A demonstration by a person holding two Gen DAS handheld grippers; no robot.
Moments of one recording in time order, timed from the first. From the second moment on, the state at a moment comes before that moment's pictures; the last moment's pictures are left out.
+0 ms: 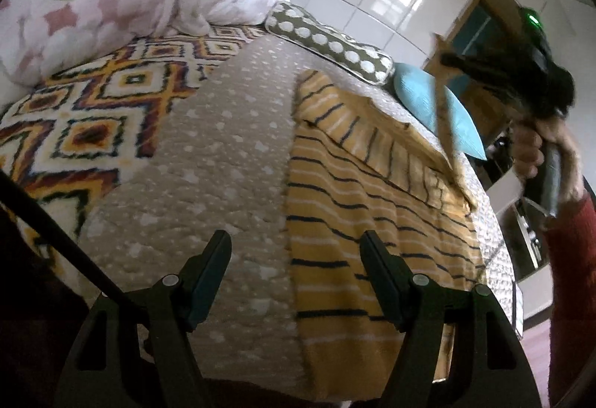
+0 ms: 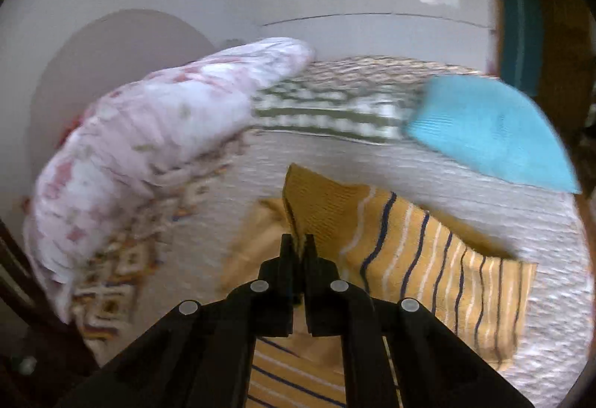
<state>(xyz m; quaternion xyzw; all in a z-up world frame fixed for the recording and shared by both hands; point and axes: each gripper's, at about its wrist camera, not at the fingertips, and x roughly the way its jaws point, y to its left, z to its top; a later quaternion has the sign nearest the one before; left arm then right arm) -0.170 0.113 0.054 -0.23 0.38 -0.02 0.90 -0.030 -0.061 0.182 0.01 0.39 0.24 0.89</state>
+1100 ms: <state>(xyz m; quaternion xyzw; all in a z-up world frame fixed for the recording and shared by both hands) -0.104 0.059 0.034 -0.13 0.45 0.02 0.89 -0.117 -0.352 0.027 0.13 0.47 -0.02 0.87</state>
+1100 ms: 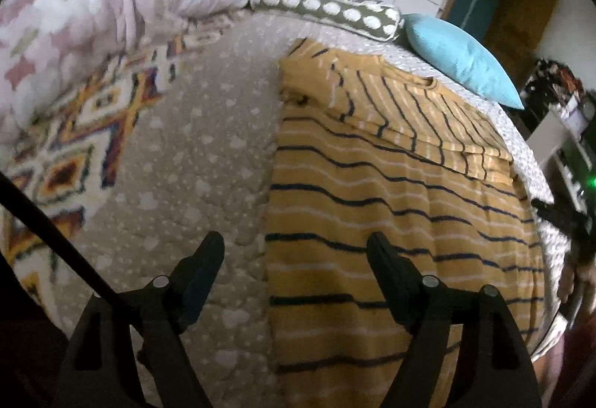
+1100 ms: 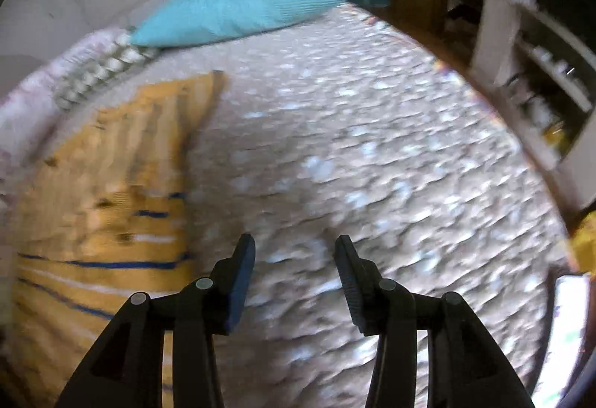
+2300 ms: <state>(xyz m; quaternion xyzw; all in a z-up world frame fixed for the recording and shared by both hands) -0.173 0.061 -0.004 -0.29 0.46 -0.16 0.83 -0.304 -0.315 -0.010 0.33 0.46 0.23 0.79</state>
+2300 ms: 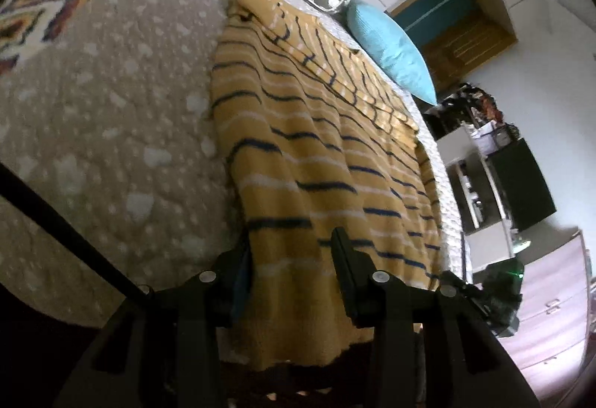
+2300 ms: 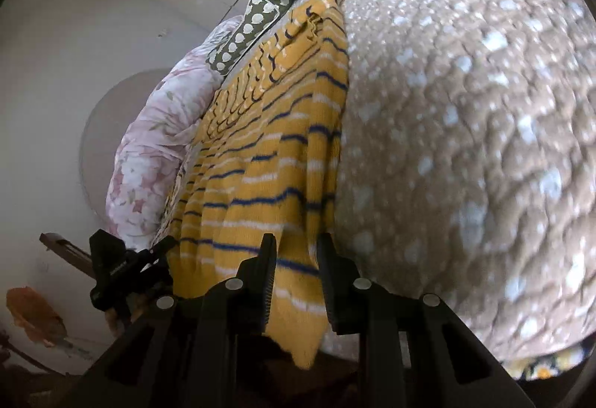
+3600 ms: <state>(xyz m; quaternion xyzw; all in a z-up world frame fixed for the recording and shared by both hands) -0.219 0.054 0.077 -0.21 0.41 -0.12 0.88 -0.346 -0.249 0.050 0.20 0.46 0.33 0.80</state>
